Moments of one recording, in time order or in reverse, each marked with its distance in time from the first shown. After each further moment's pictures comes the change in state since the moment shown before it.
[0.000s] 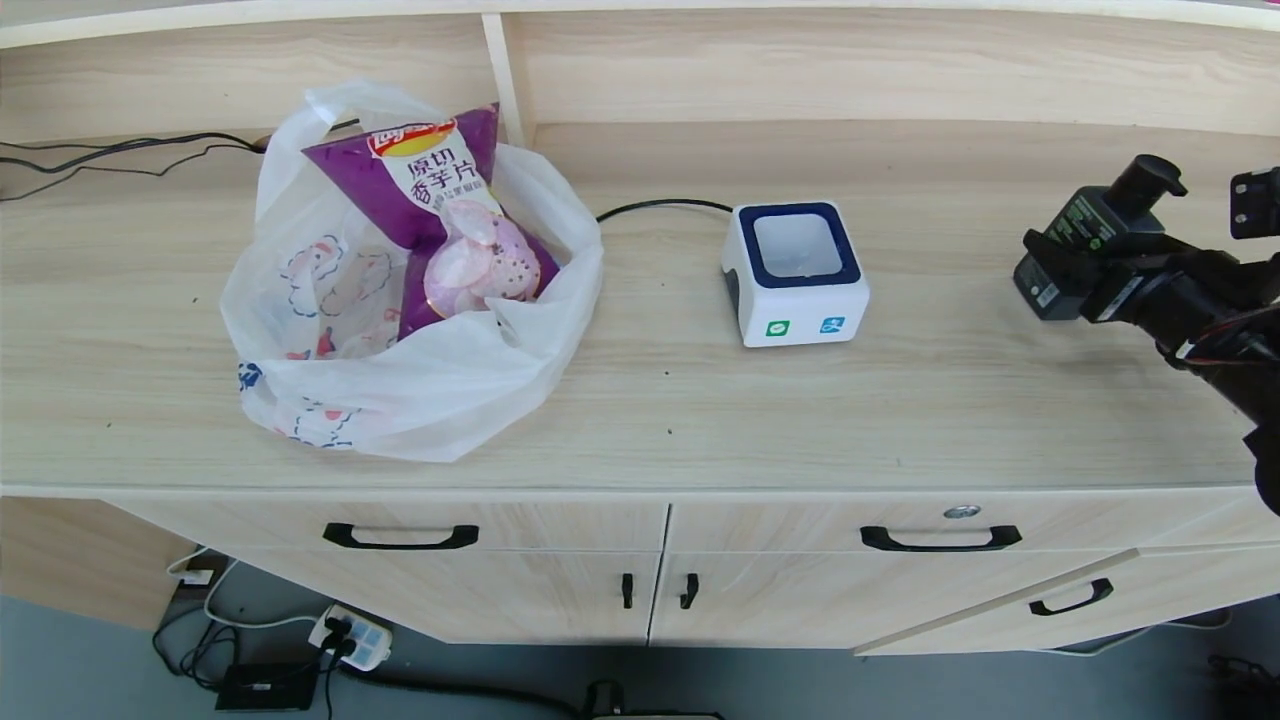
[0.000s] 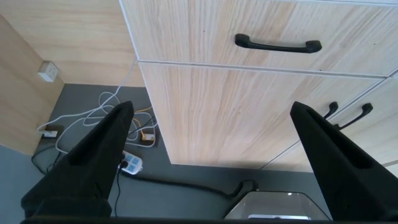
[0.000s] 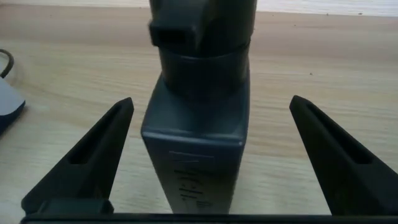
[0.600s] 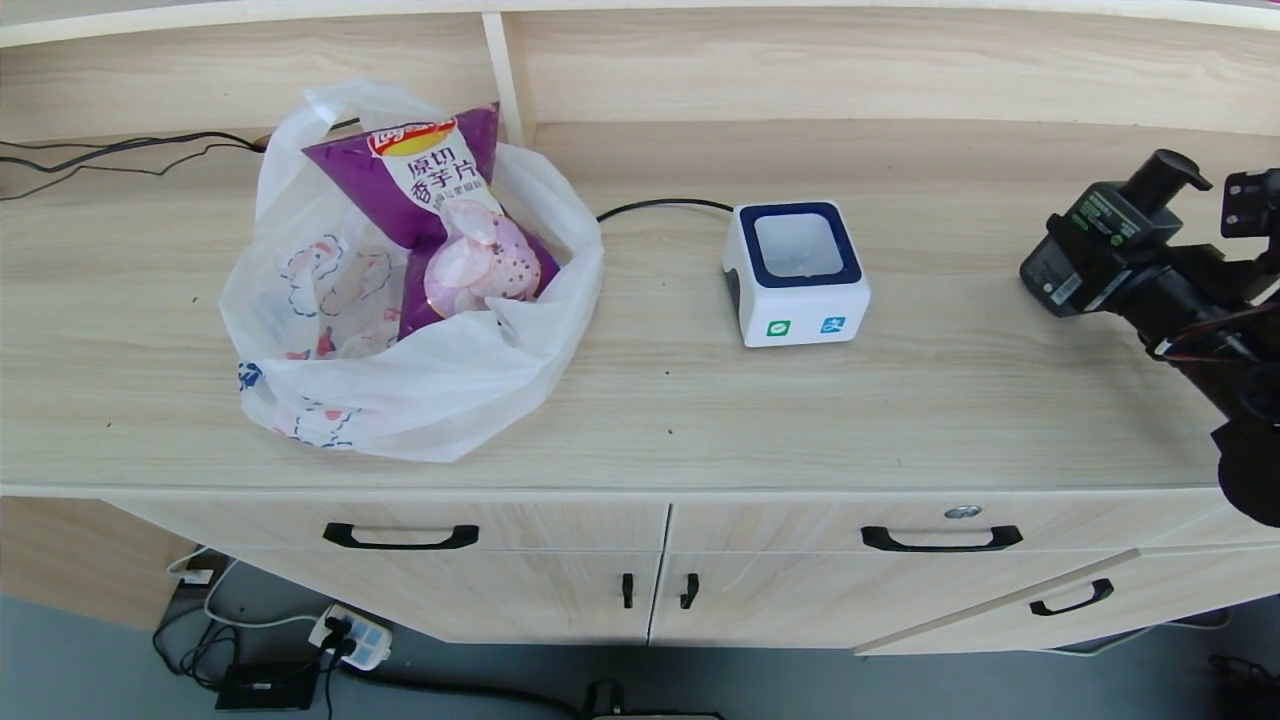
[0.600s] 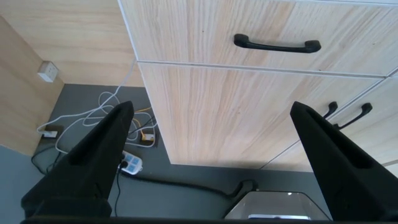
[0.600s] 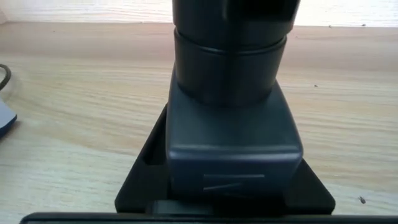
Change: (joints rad) left arm 0.000 0.000 0.000 0.000 0.000 0.000; right arm 0.005 0.066 -0.026 -0.148 0.007 0.042
